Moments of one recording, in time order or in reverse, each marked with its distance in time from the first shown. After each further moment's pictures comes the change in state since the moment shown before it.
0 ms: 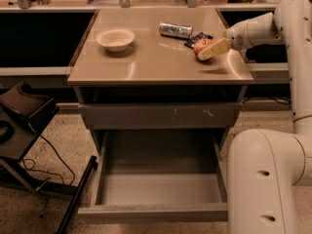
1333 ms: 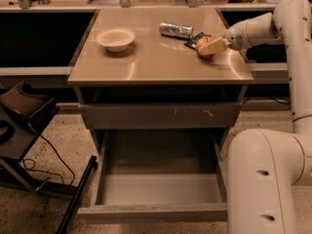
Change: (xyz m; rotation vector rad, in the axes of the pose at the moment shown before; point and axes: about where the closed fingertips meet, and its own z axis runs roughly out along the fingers) arm 0.000 0.000 0.000 0.000 0.000 0.000
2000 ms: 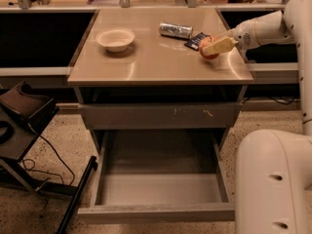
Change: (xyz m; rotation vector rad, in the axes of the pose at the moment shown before) arm -0.003 0.012 -0.022 -0.039 -0.020 0.009
